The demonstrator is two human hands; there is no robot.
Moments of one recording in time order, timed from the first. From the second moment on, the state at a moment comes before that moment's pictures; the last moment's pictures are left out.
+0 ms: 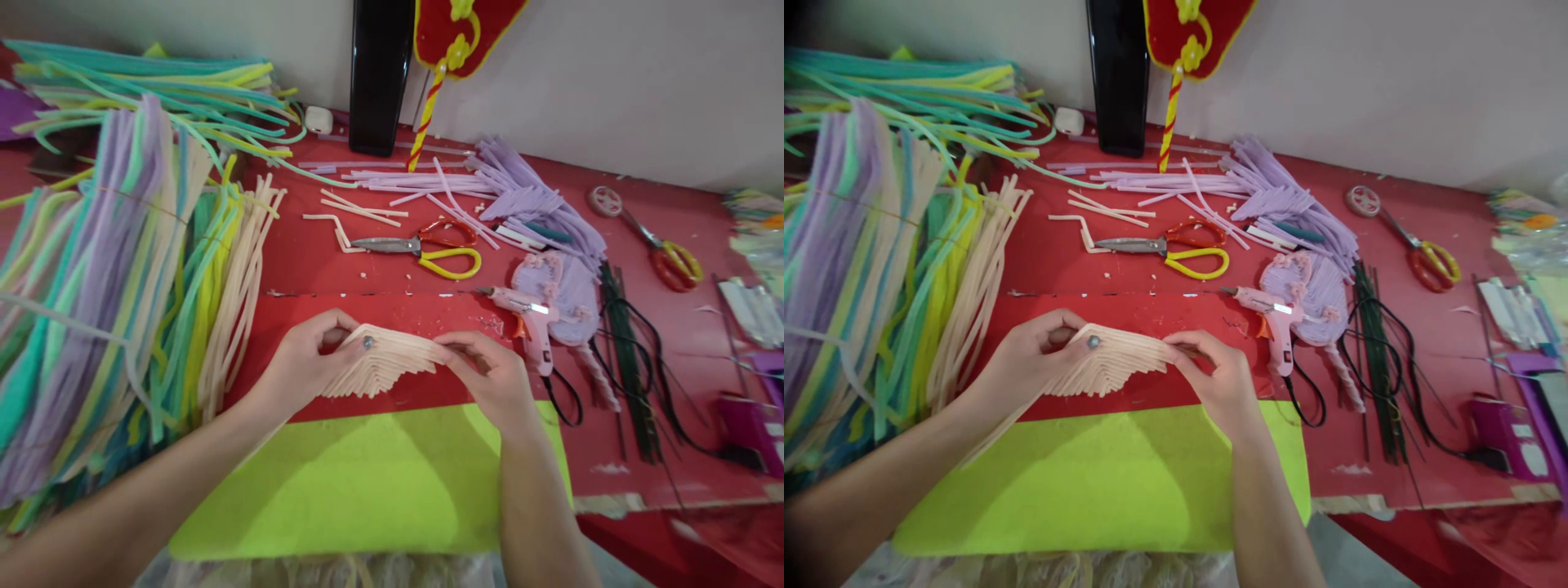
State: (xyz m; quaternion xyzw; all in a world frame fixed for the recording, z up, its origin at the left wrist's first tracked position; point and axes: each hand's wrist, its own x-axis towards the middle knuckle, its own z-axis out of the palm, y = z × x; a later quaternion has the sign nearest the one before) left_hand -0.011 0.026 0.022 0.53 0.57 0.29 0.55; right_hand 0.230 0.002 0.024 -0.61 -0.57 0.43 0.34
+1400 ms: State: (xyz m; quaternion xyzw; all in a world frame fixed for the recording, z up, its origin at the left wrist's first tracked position) left_hand -0.011 0.039 0.021 0.53 0.47 0.38 0.60; right_hand 0.235 0.012 -0.007 -0.51 -0.47 0.56 0.45
